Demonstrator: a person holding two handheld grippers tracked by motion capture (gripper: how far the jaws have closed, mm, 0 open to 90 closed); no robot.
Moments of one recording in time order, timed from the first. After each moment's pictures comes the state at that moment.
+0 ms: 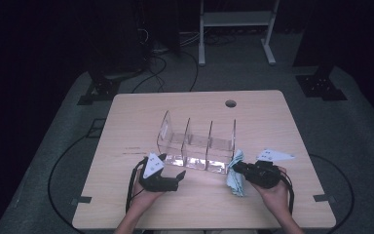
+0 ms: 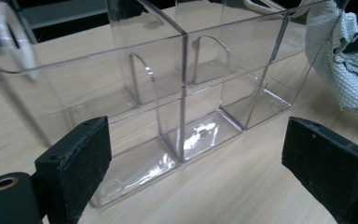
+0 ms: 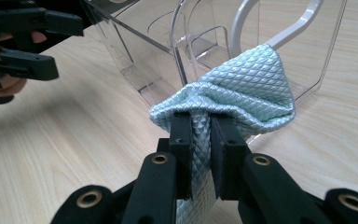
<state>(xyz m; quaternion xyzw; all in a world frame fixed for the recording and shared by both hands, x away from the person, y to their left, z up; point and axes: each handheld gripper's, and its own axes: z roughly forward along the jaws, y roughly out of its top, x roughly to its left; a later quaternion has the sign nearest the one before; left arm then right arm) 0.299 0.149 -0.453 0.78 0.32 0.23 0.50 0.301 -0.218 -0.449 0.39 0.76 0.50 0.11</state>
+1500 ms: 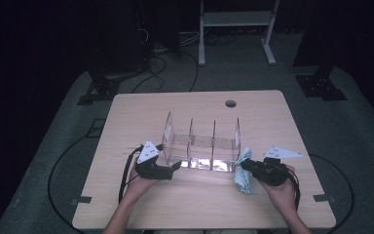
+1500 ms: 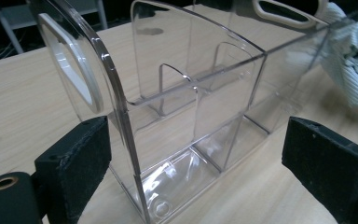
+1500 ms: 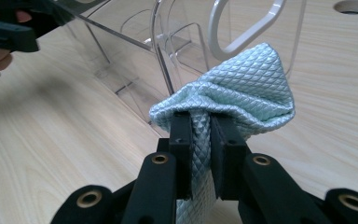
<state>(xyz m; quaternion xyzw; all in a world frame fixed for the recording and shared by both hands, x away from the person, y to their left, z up) 0.333 0.154 -0.446 0.79 0.29 0.20 0.51 0.305 -0.241 -0.447 0.42 0.76 0.48 0.13</state>
